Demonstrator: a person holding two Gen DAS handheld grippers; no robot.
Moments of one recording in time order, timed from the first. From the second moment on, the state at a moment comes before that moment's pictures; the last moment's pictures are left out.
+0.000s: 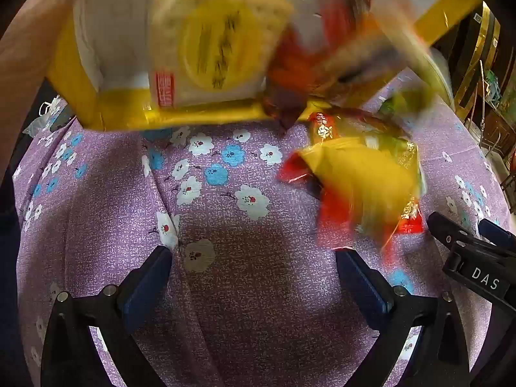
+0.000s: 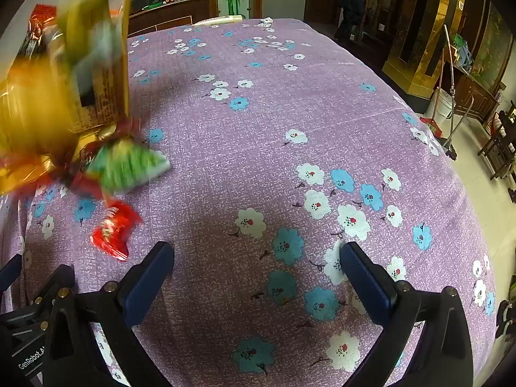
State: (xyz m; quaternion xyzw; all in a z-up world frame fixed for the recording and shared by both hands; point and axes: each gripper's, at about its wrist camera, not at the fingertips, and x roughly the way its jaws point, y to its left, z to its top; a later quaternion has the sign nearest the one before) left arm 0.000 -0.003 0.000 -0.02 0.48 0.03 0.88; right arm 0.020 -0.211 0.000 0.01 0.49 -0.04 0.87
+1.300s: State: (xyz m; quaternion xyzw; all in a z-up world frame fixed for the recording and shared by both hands) left arm 0.002 -0.003 0.004 -0.02 0.48 0.03 0.88; right arm 0.021 -0.211 0.000 0.01 0.48 -0.04 0.87
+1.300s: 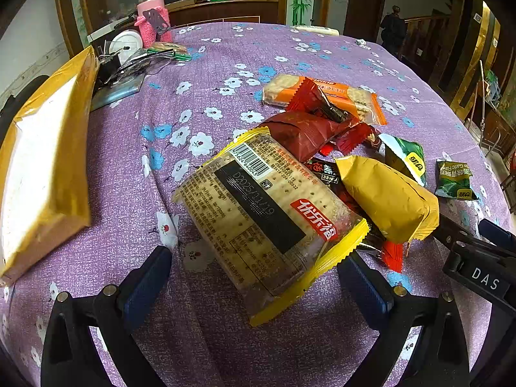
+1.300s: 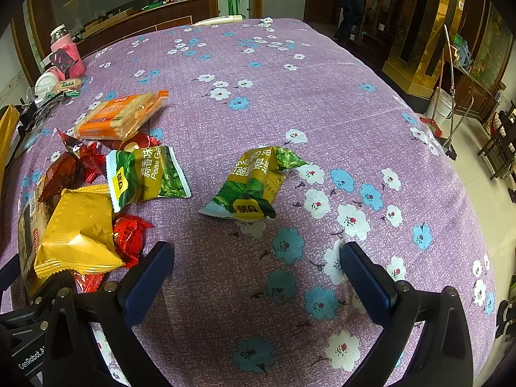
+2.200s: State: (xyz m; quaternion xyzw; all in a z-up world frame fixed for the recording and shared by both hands) left arm 0.000 -0.001 0.001 -0.03 0.48 0.04 0.88; right arm 0.021 -0.210 -0.001 0.01 0.48 -0.05 0.87
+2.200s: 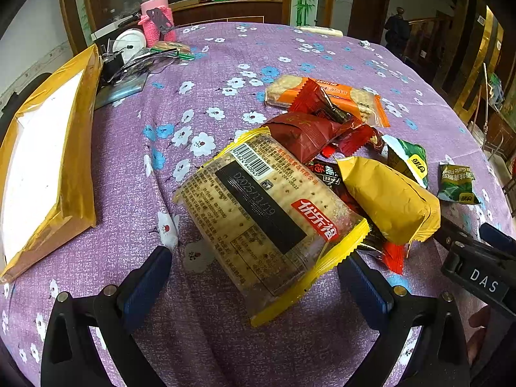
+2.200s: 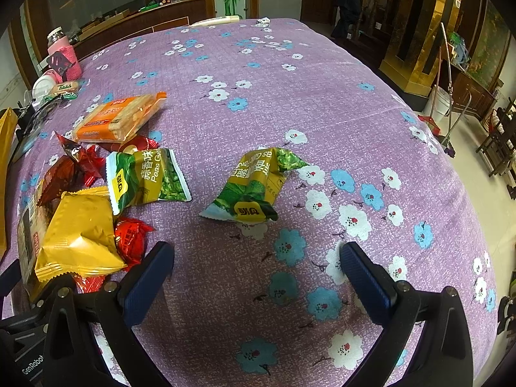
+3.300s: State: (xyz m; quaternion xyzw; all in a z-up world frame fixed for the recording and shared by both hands) left arm 0.026 0.019 0.031 -0.09 0.49 -0.03 0.86; right arm -0.011 -0.245 0.029 0.14 0.37 0.04 0.92
